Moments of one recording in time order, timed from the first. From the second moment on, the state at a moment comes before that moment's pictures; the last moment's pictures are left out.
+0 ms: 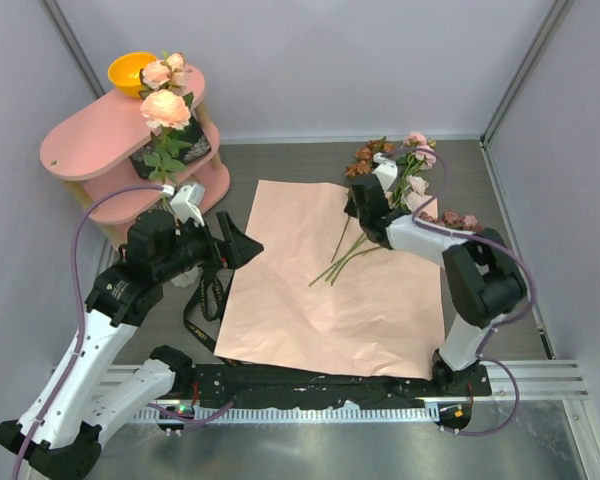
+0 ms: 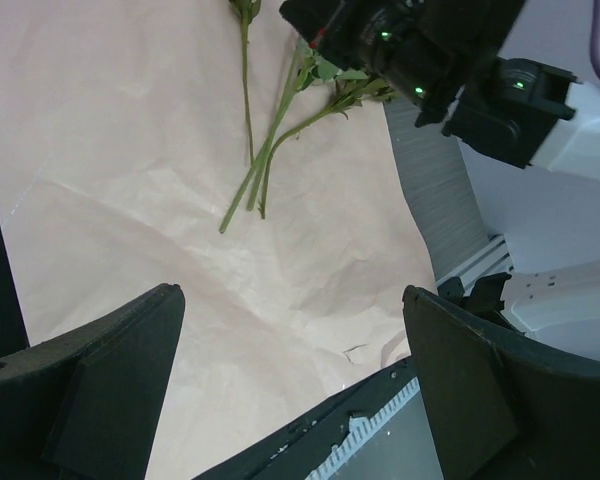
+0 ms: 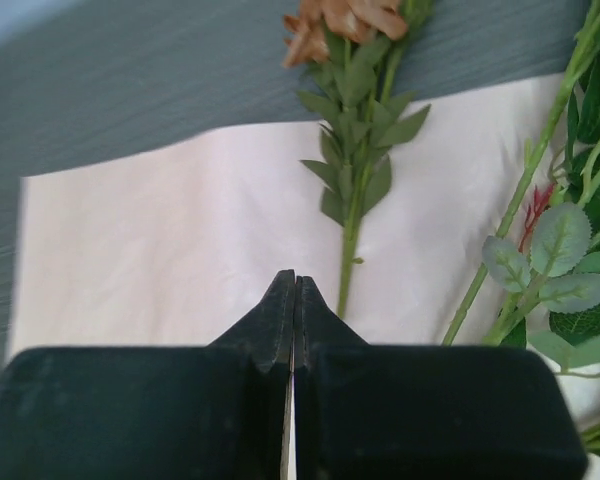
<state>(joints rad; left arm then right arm) -0.46 0.79 1.04 -0.65 0.26 -0.59 0.50 1.81 1.10 0.10 0.45 0.63</state>
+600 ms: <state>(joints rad) -0.46 0.86 0.94 -0.29 0.44 -0.79 0.50 1.17 0.64 0.64 -0.28 0.46</state>
